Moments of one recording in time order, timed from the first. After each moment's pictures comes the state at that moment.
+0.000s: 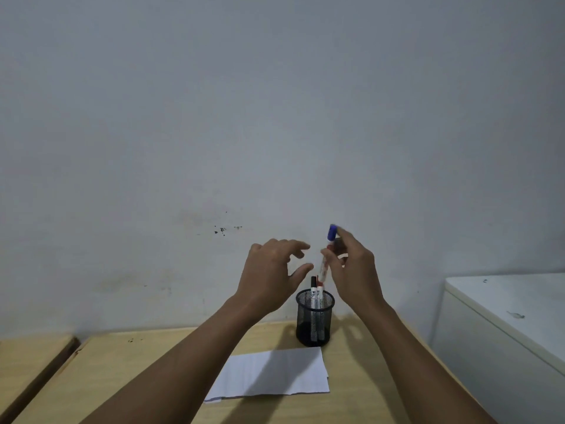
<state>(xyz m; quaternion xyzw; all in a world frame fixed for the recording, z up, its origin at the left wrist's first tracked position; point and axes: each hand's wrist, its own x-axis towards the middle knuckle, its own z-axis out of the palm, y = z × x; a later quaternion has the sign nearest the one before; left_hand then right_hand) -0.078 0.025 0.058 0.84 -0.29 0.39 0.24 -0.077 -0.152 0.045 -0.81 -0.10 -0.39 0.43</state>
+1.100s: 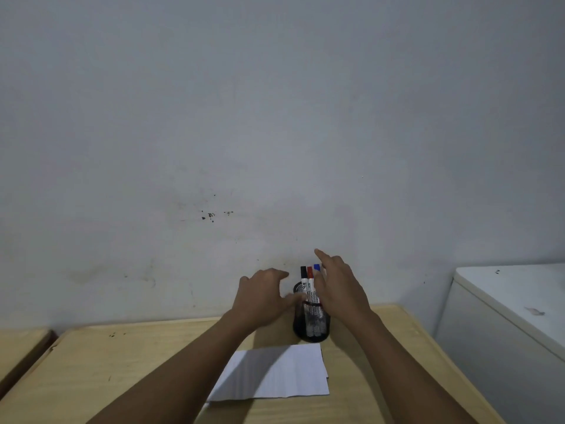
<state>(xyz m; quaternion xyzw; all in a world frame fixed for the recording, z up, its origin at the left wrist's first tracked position) -0.018 0.018 -0.016 0.96 -0.15 0.11 0.19 -0.018 -0.155 -0.025 -0.95 -0.02 -0.19 0.26</state>
